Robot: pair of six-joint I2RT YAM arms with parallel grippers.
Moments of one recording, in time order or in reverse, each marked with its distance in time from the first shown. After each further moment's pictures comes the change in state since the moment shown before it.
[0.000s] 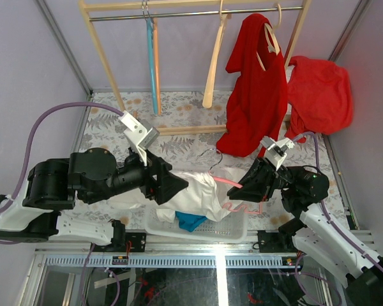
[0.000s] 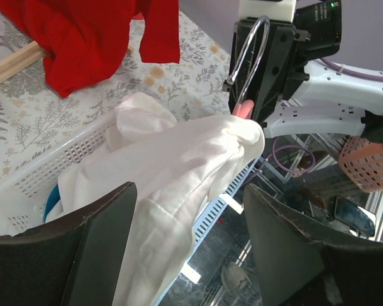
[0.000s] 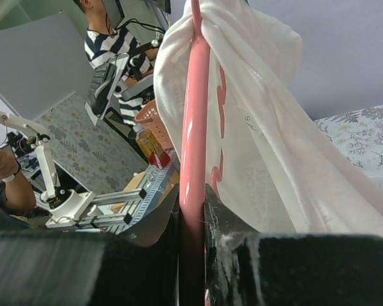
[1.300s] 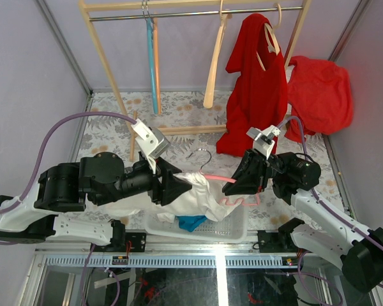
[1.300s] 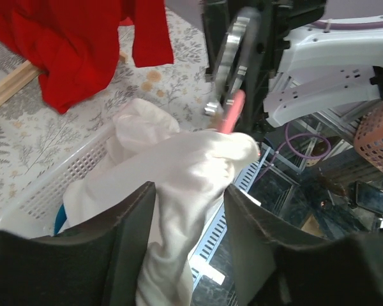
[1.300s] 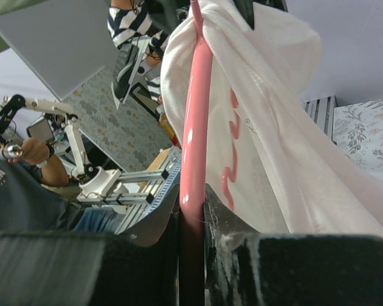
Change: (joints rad) left arm 0.000 -0.034 -0.148 0.148 0.097 0.111; right arm 0.031 0.237 0.117 0.247 -0.106 0.179
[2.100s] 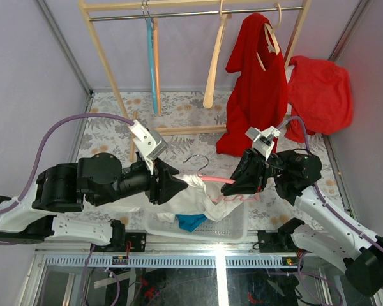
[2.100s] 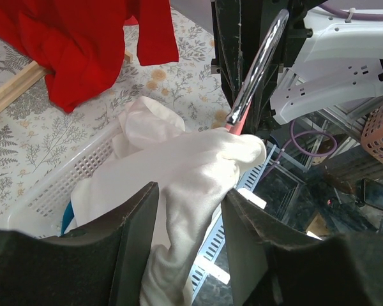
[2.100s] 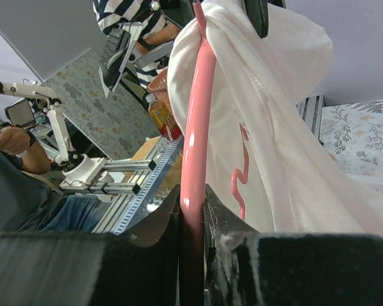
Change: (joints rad) left arm 0.001 -0.016 -0.018 -0.011 -0.018 0.021; right arm 0.037 -0.043 0.071 -0.253 -0.025 -0.219
